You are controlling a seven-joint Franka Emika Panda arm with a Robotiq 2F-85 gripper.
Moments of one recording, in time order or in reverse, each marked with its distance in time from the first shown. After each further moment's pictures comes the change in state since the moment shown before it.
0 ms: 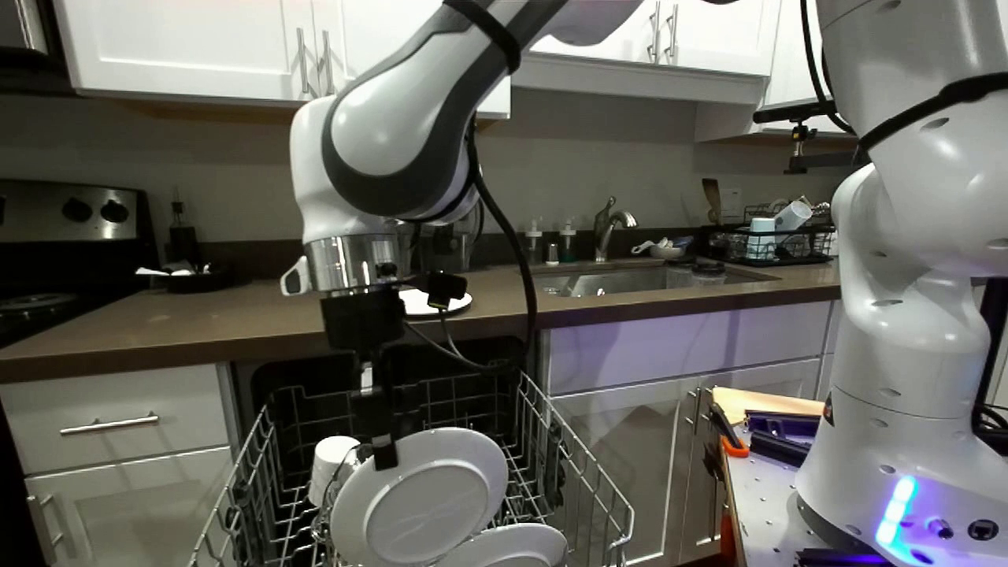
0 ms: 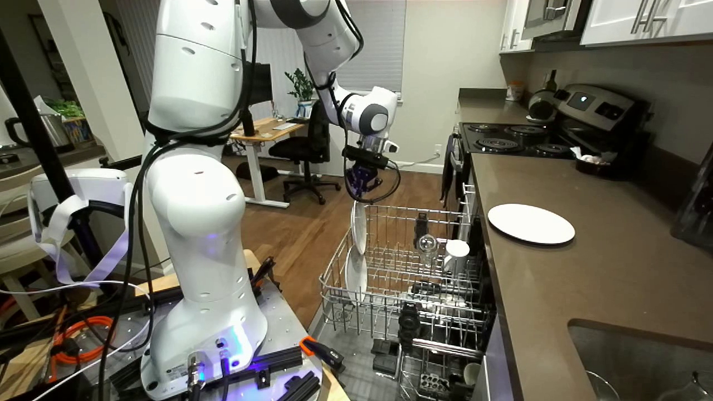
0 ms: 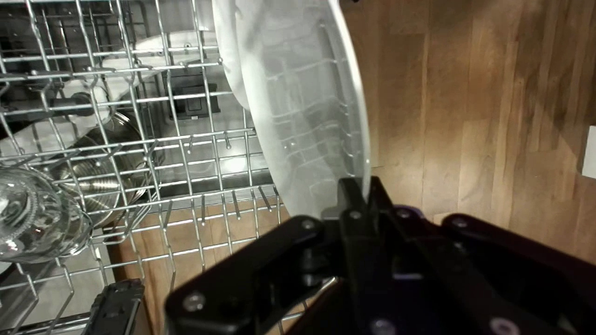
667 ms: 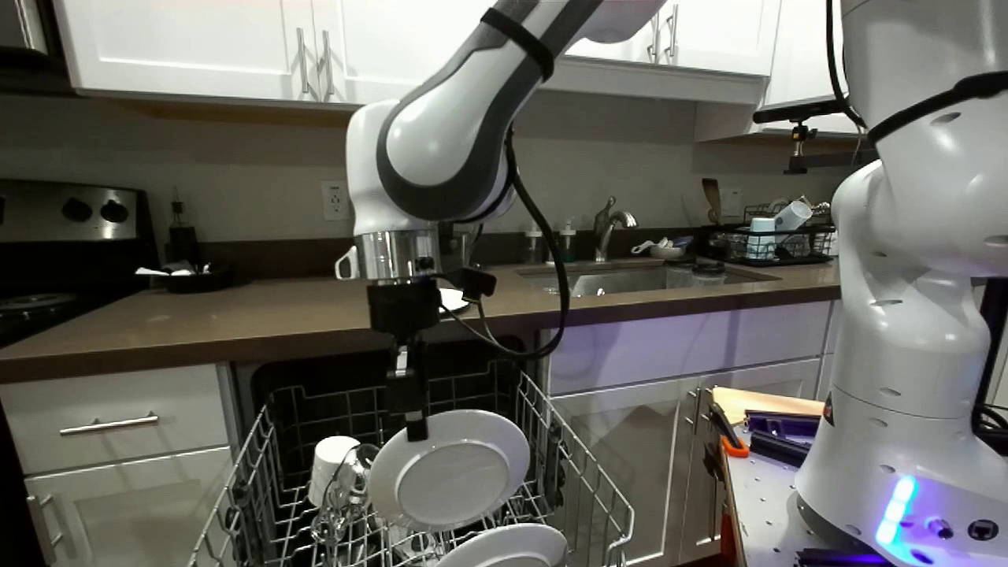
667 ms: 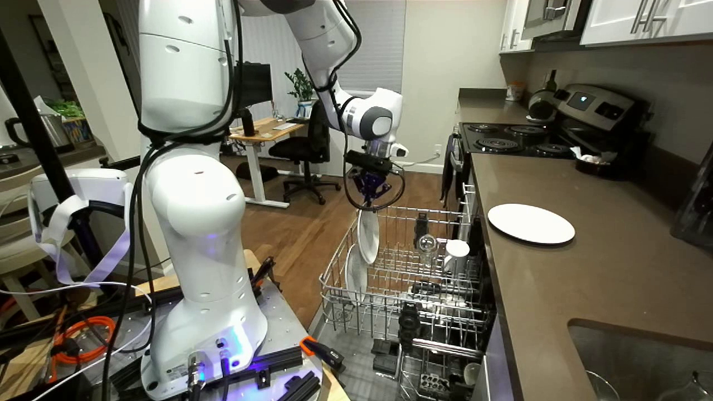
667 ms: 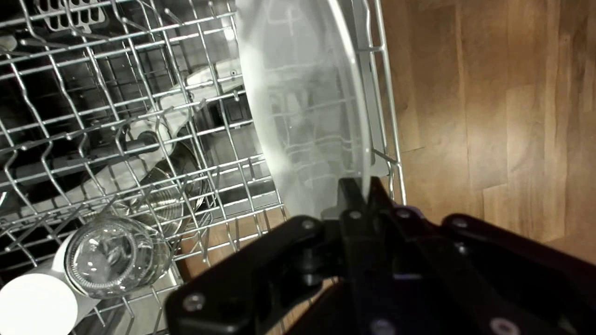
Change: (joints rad) arm 0.000 -0.090 -0.080 -0.132 0.007 0.100 0.062
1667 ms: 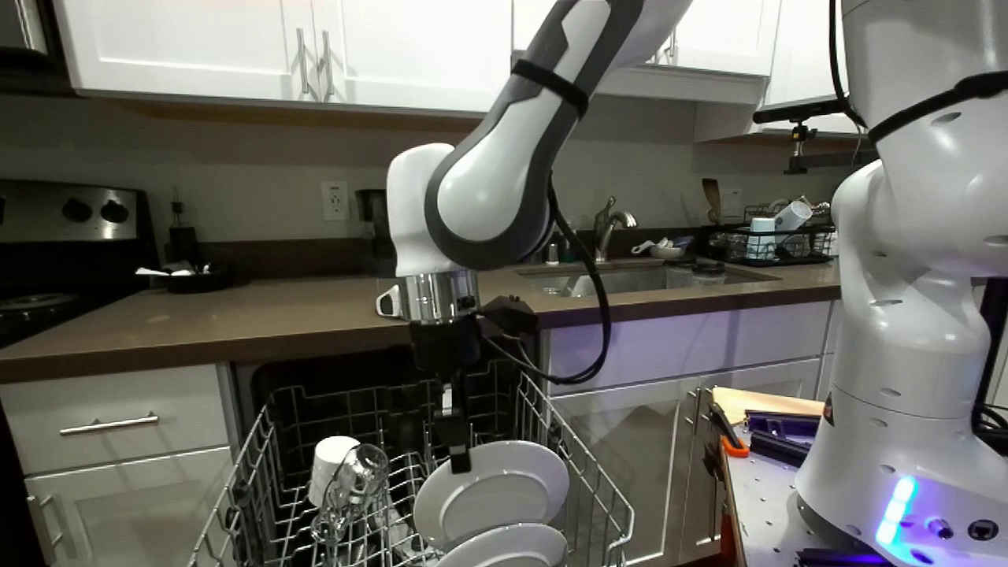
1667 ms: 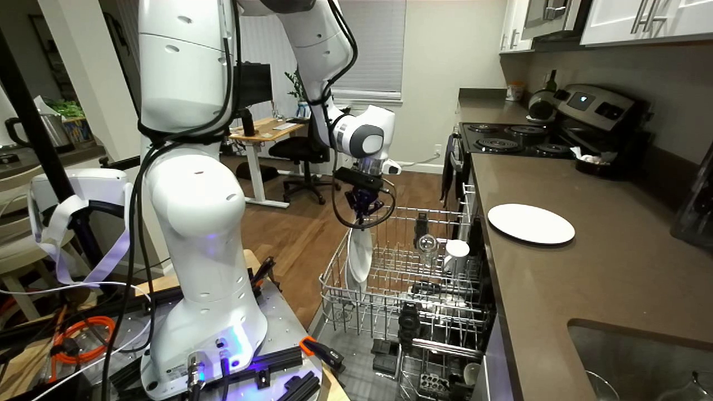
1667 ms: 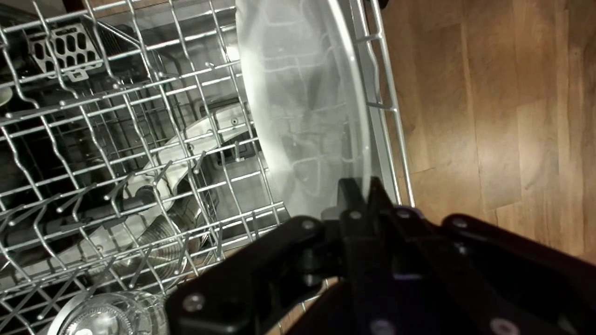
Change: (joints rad) arm 0.000 -0.001 -0.005 -0.143 0.004 0.117 0.012
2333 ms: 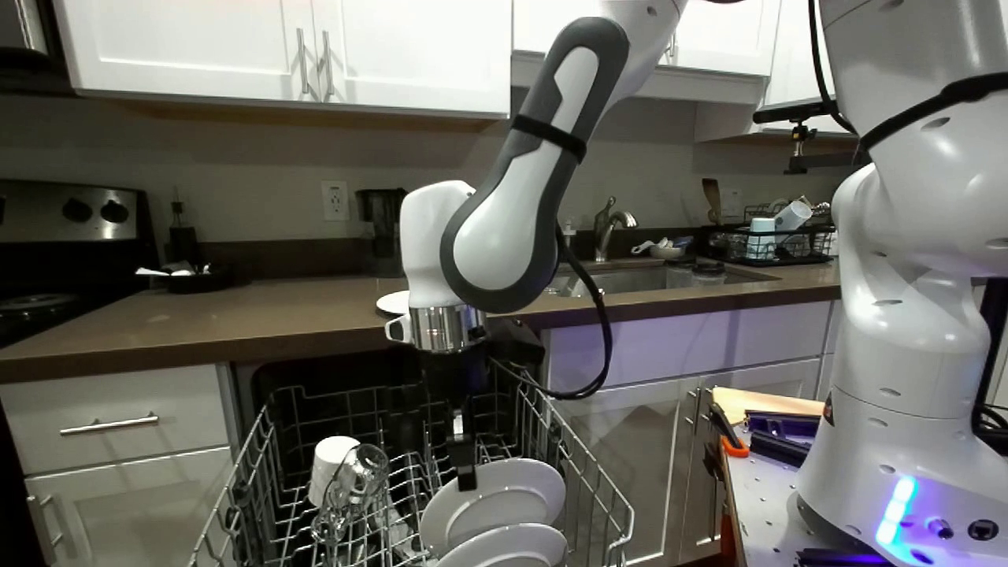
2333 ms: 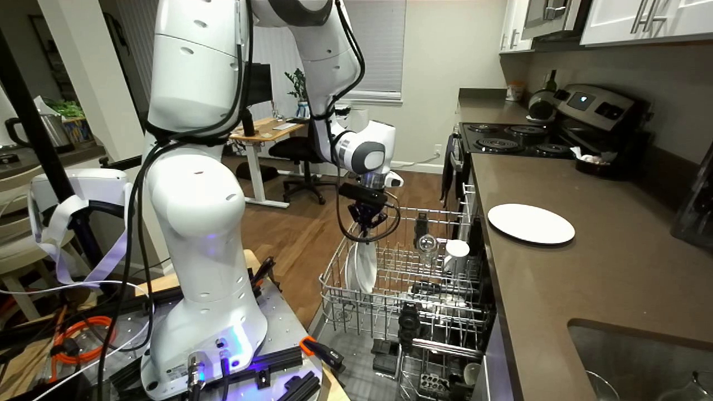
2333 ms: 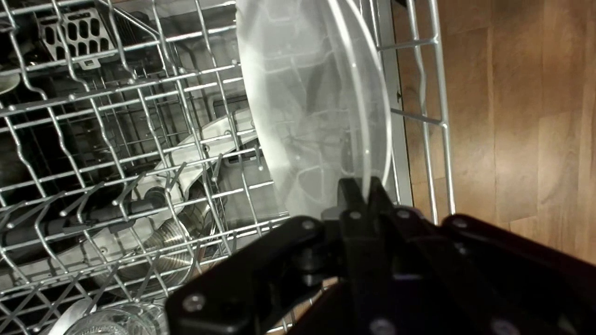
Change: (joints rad) arm -0.003 0.083 -0.027 -0.016 -0.055 0.117 -0.042
